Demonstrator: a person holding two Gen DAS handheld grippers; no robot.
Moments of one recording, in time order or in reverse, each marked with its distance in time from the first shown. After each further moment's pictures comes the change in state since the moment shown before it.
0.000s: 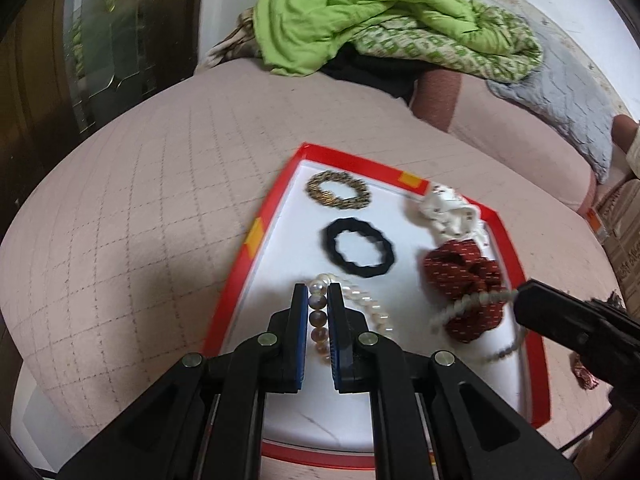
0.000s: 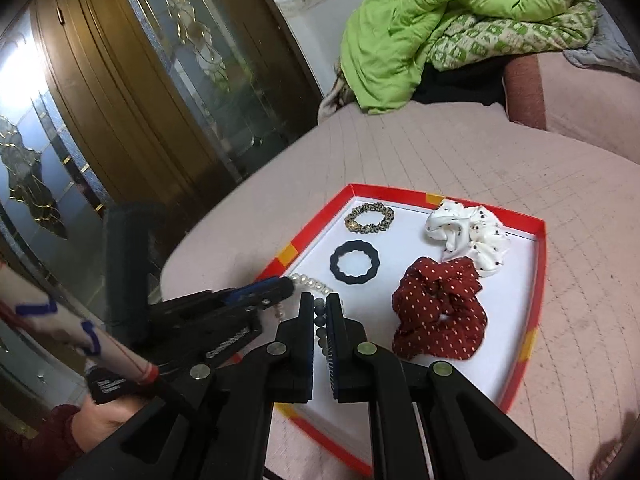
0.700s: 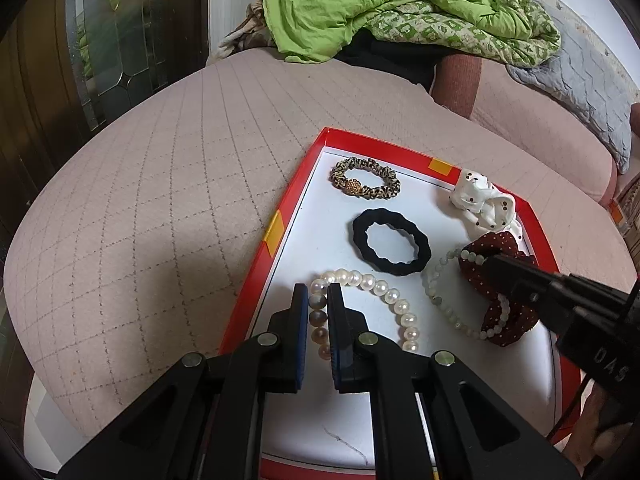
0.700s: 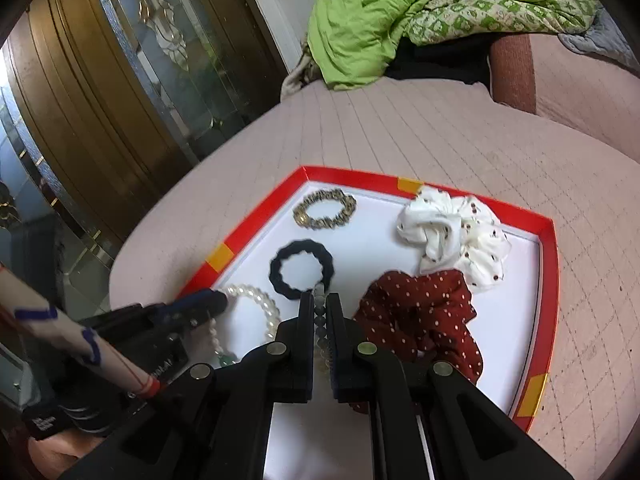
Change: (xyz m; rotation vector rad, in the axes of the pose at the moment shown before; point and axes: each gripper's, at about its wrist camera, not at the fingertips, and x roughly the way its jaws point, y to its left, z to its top) left arm 0.018 0.002 0.001 0.018 0.034 0.073; right arm 0.056 -0.028 0.009 0.012 0.072 -0.120
